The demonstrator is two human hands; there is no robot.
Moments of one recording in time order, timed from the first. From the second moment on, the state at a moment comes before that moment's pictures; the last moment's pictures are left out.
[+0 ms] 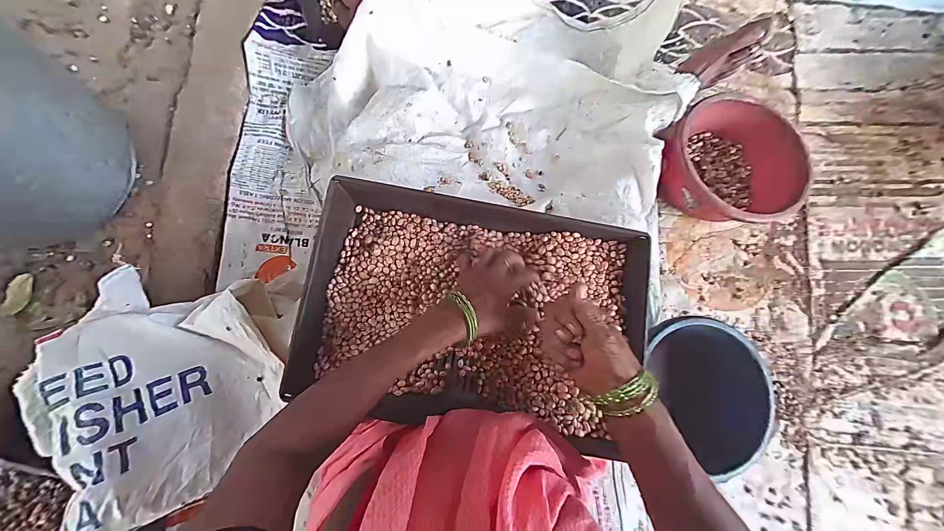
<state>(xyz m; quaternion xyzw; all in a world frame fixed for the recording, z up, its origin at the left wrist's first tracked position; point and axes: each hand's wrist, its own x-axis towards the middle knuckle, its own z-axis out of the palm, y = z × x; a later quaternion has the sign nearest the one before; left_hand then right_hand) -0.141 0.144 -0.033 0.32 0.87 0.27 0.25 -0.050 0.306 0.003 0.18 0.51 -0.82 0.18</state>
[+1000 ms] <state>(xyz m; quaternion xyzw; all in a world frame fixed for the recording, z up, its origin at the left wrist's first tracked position) -0.154 -0.033 -0.013 0.28 0.94 0.13 0.13 -0.059 0.286 -0.015 -0.03 0.97 -0.20 0.15</state>
